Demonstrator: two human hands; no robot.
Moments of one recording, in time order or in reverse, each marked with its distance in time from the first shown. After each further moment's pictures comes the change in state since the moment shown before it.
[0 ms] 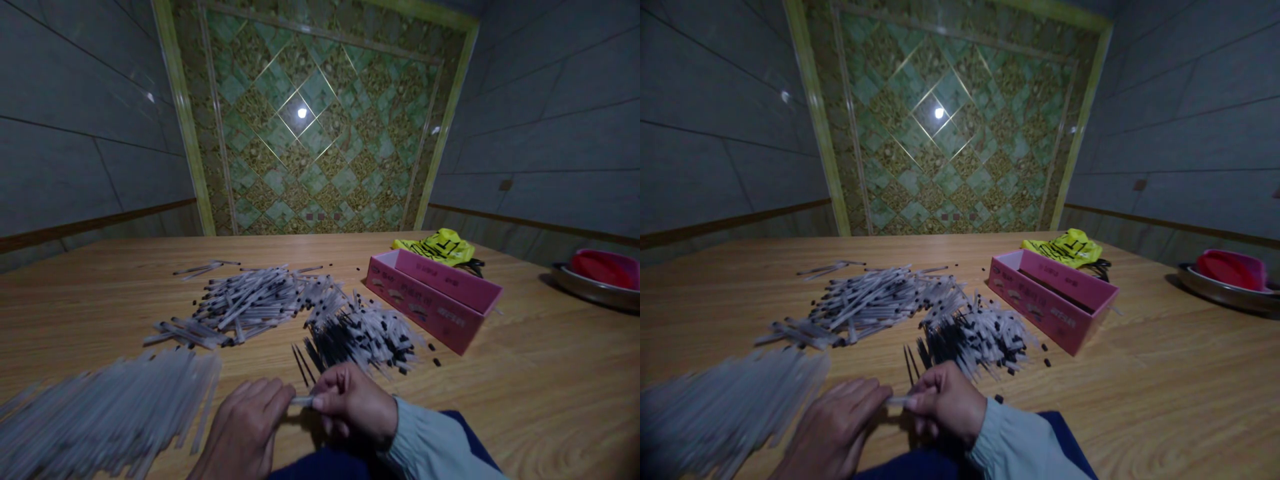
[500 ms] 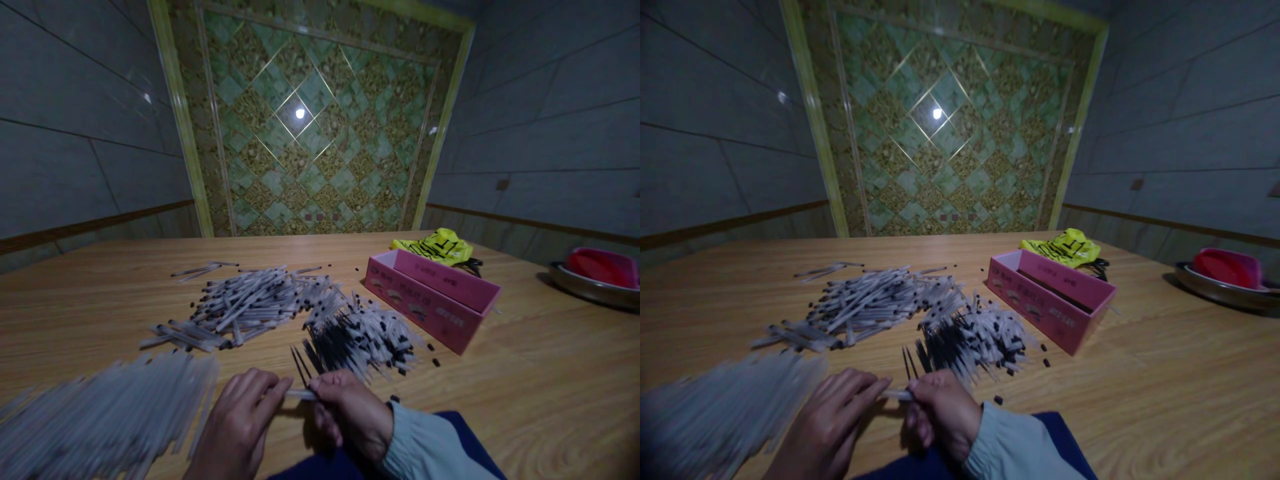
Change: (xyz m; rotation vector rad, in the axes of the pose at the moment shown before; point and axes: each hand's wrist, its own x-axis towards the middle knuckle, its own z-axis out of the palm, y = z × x) left_hand -0.005 -0.014 0.007 -0.005 0.152 0.034; right_hand 0.010 0.011 0.011 0.363 0.073 0.112
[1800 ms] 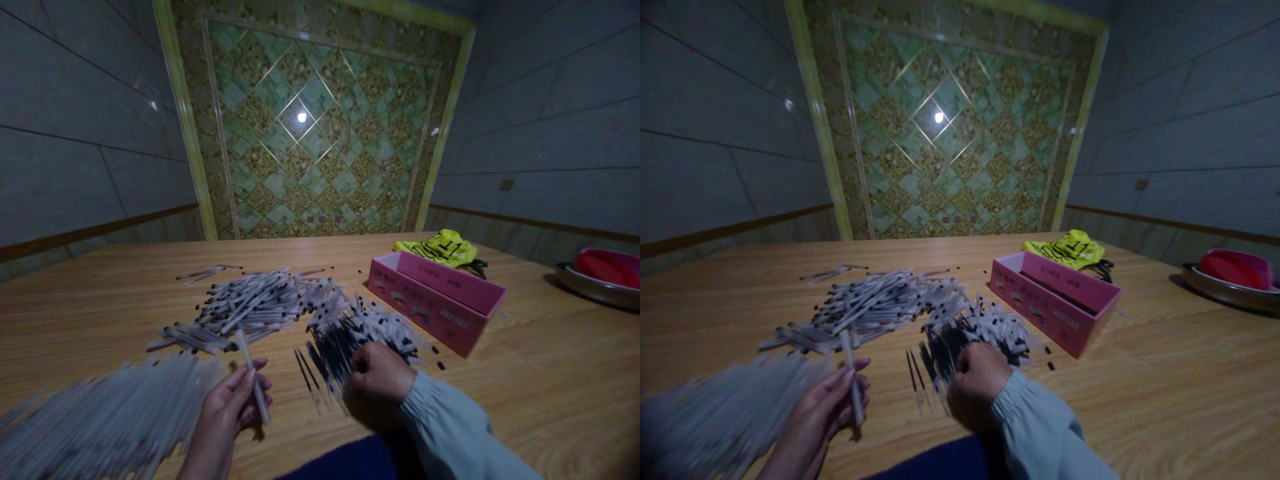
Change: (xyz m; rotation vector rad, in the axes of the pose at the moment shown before) left_hand 0.010 0.003 -0.002 -1.408 0.327 -1.200; right_hand -0.013 -0.054 -0.051 -1.438 0.399 -0.231
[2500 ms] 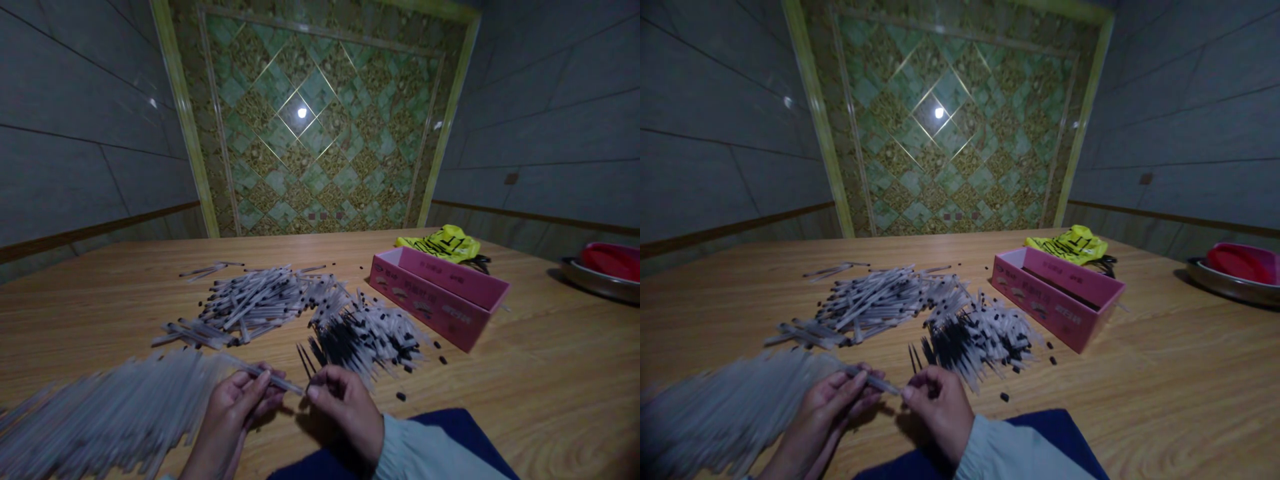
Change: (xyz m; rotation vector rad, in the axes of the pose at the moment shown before) left_hand -0.010 0.010 0.014 -0.108 0.001 -0.061; right_hand -0.025 -0.057 0.069 1.166 0.046 -0.017
